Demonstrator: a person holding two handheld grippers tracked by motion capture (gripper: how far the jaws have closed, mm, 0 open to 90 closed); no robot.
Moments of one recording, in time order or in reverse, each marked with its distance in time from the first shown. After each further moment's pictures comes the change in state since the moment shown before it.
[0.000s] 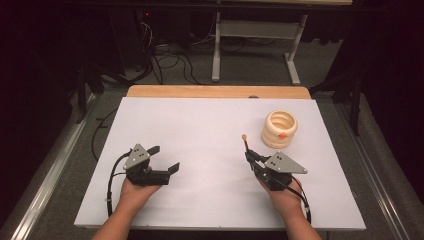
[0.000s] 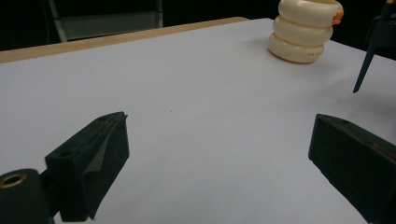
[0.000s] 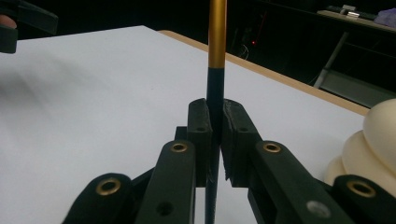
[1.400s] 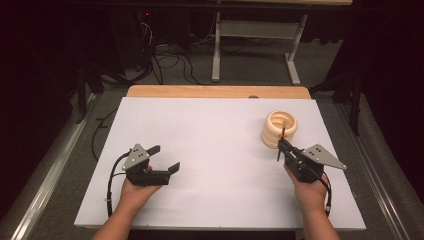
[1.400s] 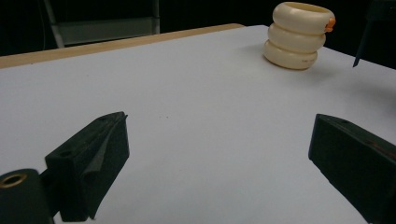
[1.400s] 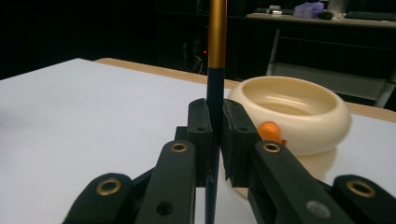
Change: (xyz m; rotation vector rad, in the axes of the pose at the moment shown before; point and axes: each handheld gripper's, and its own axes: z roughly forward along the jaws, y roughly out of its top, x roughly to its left) left arm -0.001 0.001 -0.001 -0.025 -0.014 -0.007; right arm -0.065 -0.012 -0.036 -0.067 -0.183 0.190
